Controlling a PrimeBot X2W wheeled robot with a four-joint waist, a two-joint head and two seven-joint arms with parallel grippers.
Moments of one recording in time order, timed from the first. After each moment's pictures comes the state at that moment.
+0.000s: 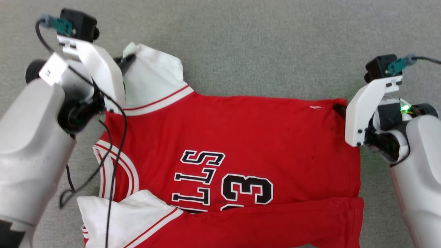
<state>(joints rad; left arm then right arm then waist) -0.97 0.53 -0.63 0.55 -0.88 -0.13 0.39 -0.69 -0.23 0.15 0.47 0.41 0.13 0.75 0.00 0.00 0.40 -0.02</state>
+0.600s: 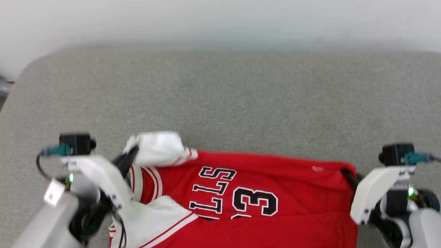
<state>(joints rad) -0.43 0.56 -0.52 0.32 -1.03 -0.02 0.12 -0.21 -0.15 -0.02 0.16 0.38 0.13 0.56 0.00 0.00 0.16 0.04</state>
